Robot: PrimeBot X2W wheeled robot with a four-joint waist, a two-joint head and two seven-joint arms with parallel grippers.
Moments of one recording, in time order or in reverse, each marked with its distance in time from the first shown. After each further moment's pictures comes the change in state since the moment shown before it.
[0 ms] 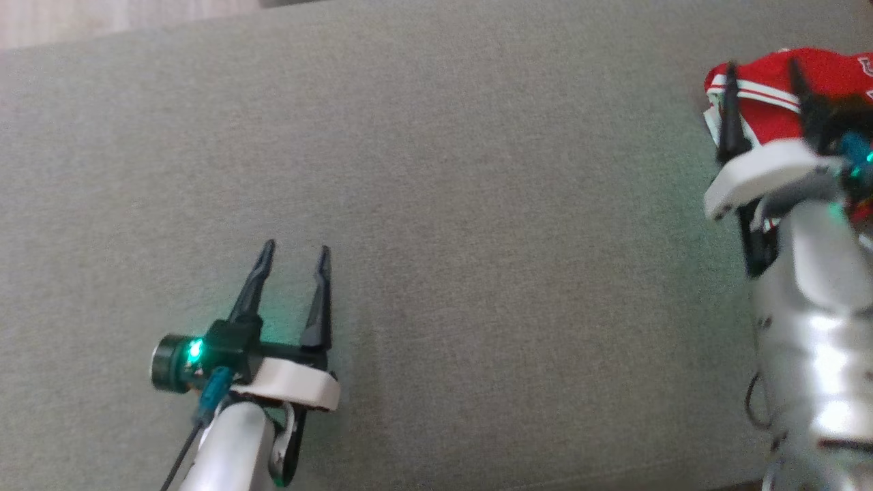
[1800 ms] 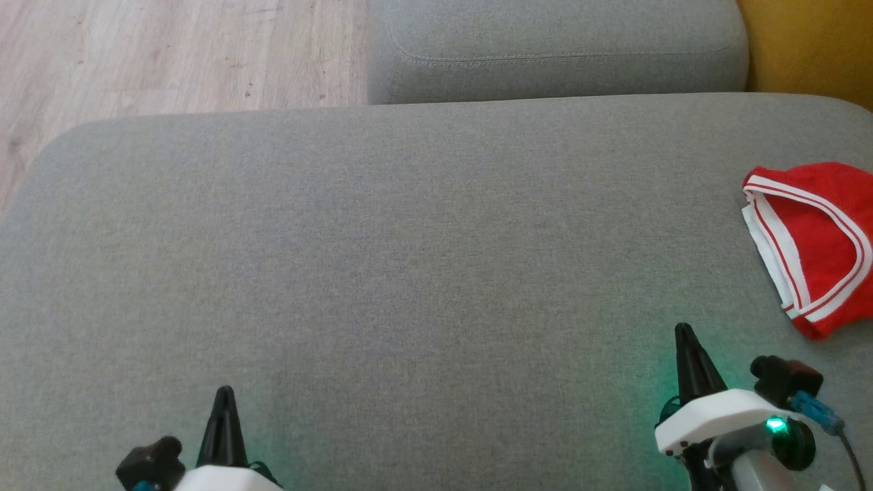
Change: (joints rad) left arm 0.262 -0.001 0.163 0.063 -0.315 -0.012 0.065; right arm 0.674 0.029 0.314 -0.300 0.655 0.000 0.059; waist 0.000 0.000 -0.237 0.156
